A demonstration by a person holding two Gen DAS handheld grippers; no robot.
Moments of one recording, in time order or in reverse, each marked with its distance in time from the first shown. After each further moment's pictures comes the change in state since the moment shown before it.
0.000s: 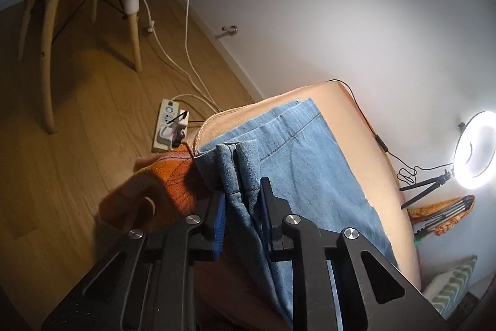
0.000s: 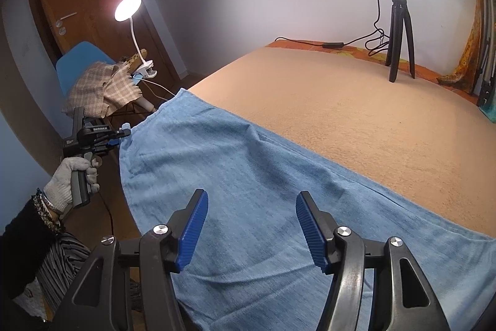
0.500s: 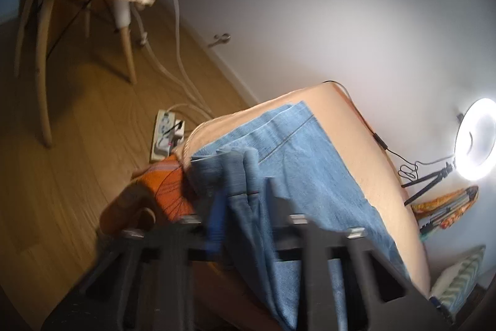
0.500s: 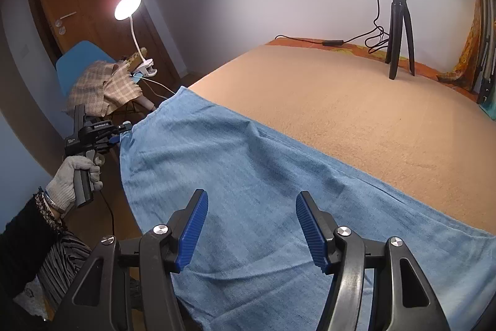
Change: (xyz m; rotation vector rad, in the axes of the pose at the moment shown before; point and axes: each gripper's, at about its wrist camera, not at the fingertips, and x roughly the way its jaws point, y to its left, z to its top) left arm 0.001 -0.018 -0.001 0.072 -0.047 0.003; right arm 0.000 0.002 -0.002 -0.004 0.013 0.007
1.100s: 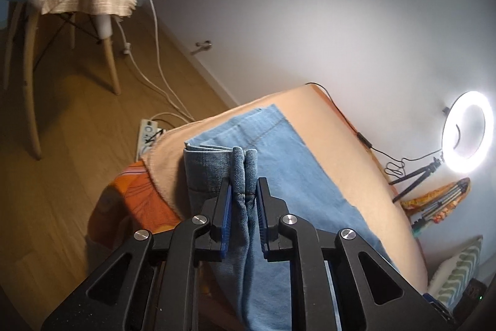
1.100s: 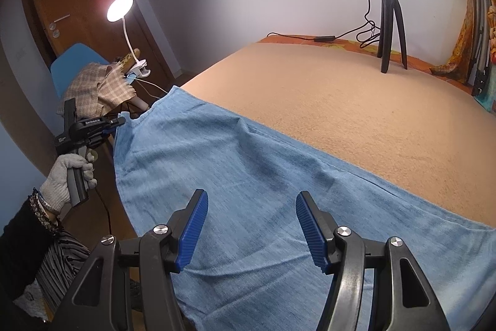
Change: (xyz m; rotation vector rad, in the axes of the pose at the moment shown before) left arm -0.004 -0.017 0.001 0.018 -0.013 -0.031; right arm -0.002 -0.012 -0.001 0.027 -0.002 -0.017
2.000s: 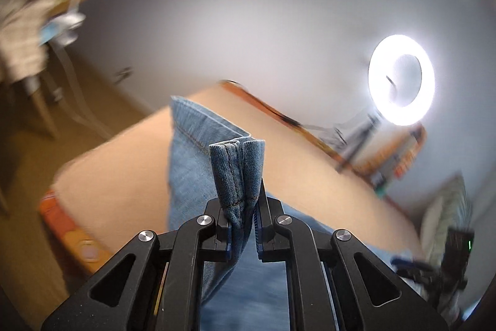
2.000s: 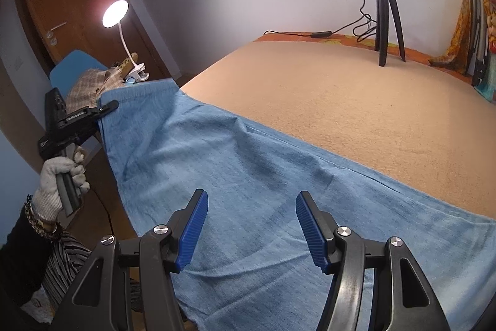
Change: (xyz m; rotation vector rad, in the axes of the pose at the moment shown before) left arm -0.030 -0.110 -0.031 0.312 -0.019 -0.261; right arm 0.004 -0.011 0.000 0.047 0.013 0.011
